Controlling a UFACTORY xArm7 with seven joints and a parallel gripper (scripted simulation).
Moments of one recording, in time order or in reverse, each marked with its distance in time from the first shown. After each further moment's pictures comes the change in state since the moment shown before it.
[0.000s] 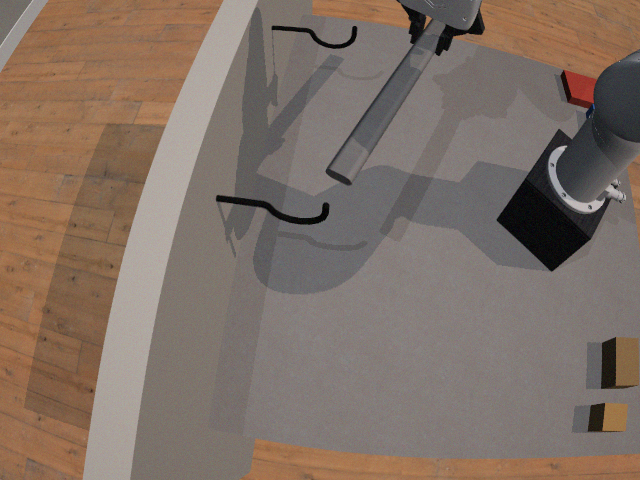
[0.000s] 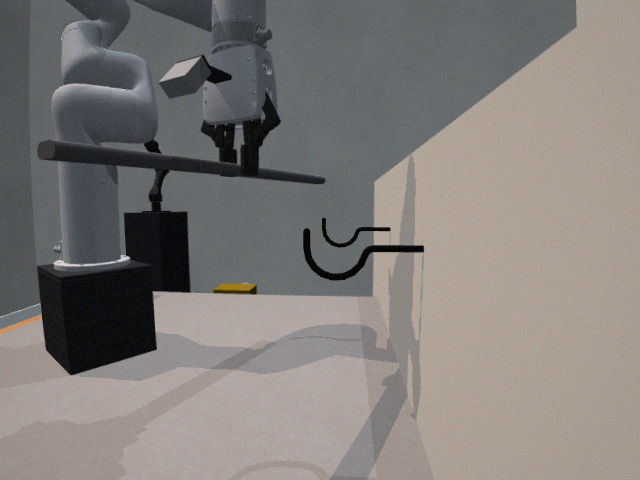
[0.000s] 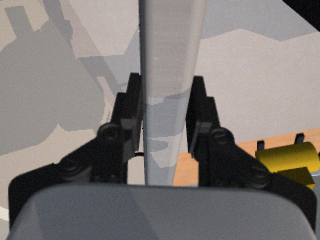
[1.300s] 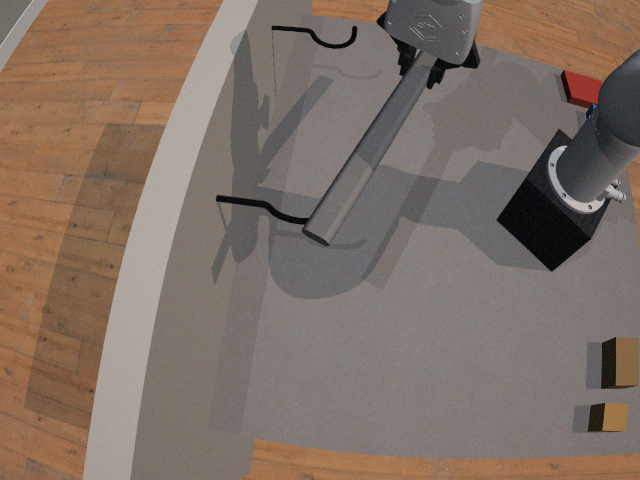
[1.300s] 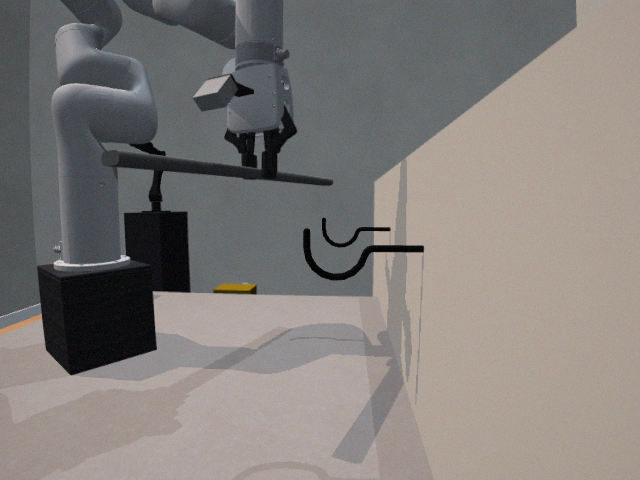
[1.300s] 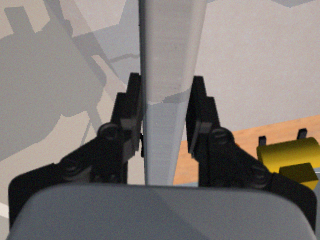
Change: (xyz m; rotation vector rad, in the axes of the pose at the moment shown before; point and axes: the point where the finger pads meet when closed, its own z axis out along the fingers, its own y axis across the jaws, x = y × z) arm -0.068 0.013 0.000 0.000 0.000 0.000
